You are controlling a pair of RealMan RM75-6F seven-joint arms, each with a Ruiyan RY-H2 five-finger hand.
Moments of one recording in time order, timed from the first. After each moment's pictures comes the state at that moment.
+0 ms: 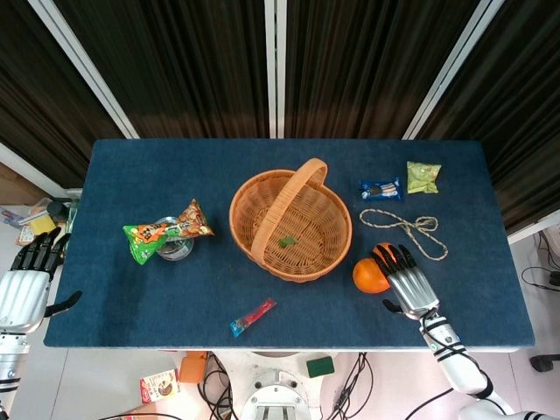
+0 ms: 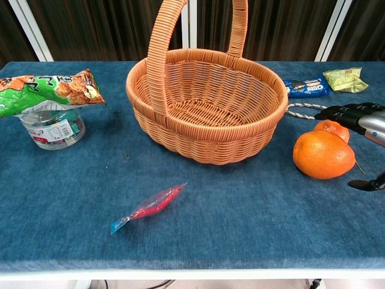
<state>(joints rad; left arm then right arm) -0.08 -1.13 -0.04 -1.58 1.54 1.53 0.07 0.33 -1.41 0.04 -1.57 -1.45 1.11 -0.40</state>
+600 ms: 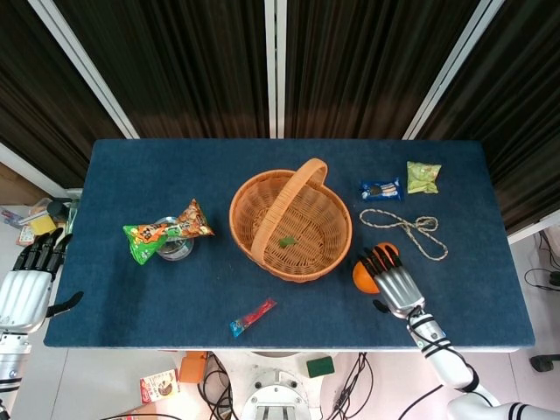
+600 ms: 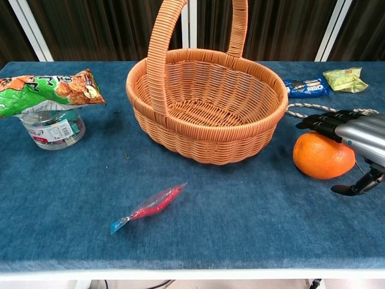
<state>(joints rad) -0.08 -1.13 -0.03 -1.58 1.55 1.53 0.07 0.38 -1.47 0.03 -1.55 -1.41 1.07 -0.47</state>
